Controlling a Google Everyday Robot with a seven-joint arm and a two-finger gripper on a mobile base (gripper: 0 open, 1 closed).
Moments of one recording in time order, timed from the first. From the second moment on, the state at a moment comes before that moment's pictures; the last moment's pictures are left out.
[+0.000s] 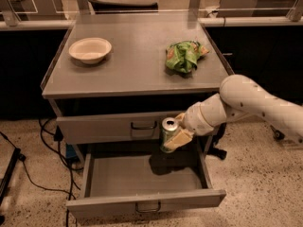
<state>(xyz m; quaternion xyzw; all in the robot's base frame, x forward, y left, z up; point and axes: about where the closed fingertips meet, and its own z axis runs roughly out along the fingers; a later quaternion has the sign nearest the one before) 0.550 -0.078 0.666 -0.60 0.72 0.24 0.27</state>
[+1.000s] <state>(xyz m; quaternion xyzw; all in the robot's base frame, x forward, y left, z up) 0.568 -0.050 0.839 -0.62 0.70 0.21 0.30</state>
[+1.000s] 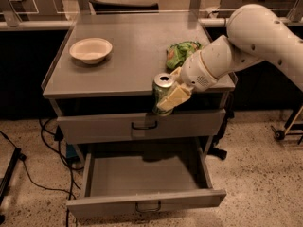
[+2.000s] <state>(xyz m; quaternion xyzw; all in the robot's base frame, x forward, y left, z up) 0.619 -0.026 0.924 -0.61 0.71 0.20 0.29</state>
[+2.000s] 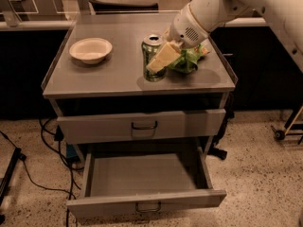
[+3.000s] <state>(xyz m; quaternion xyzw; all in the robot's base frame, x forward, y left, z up) 0.659 0.001 0.870 -0.59 0.72 0.23 0.30</state>
